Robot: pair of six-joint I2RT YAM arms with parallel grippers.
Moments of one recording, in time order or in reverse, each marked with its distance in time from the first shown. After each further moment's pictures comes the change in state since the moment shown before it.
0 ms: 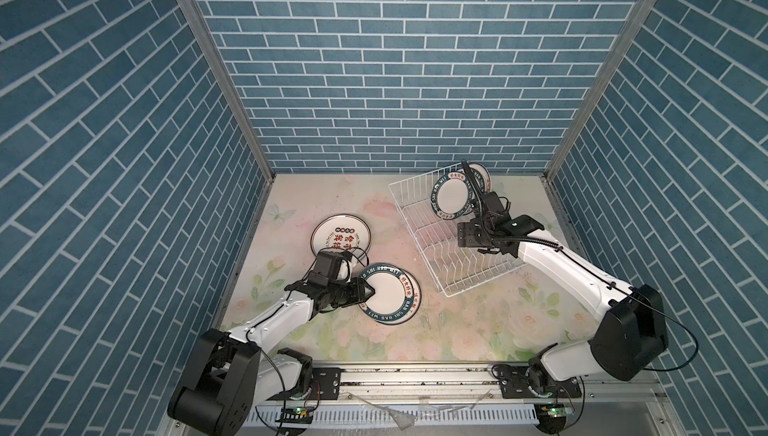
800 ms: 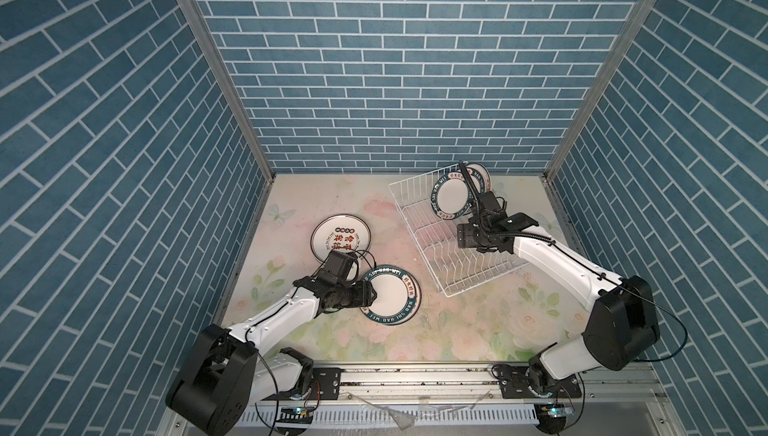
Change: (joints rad) left arm -0.120 0.014 0.070 -0.134 -0.200 0.046; right arm -0.019 0.050 0.006 -0.003 -0.005 -0.029
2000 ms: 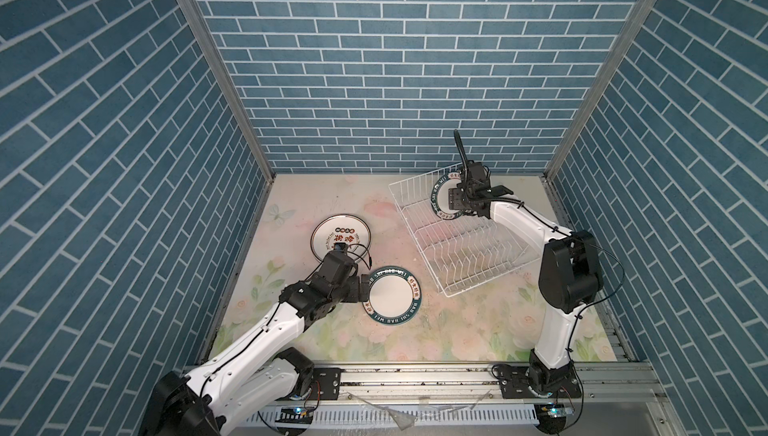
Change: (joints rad) left arm -0.108 -0.261 0.073 -0.186 -0.405 0.009; right arm -0.093 0.418 0.390 0.238 0.062 -0.130
